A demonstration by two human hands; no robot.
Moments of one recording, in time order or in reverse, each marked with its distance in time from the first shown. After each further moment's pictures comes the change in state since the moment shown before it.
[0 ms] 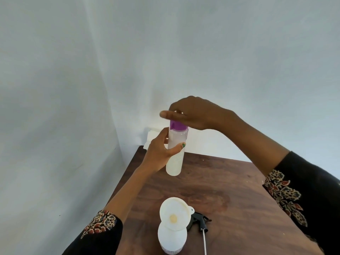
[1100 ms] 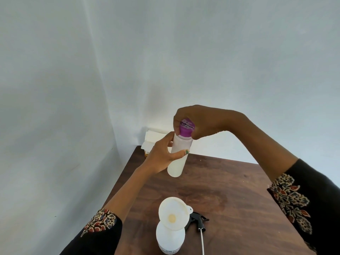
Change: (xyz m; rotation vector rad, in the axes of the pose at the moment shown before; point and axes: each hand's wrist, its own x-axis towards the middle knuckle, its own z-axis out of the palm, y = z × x) left_hand -0.003 -0.001 0.004 0.018 -0.148 -0.010; right_hand -0.019 0.013 -0.004 0.191 -0.227 -0.119
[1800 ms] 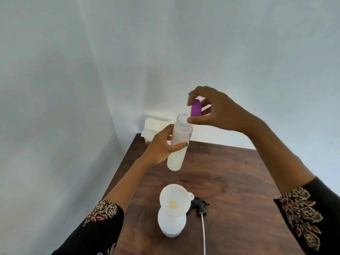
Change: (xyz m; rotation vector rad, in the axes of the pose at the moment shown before) left_hand 0.002 -0.018 0.004 -0.065 -0.056 -0.012; right_hand -0.023 0.025 0.028 0.314 0.457 0.070
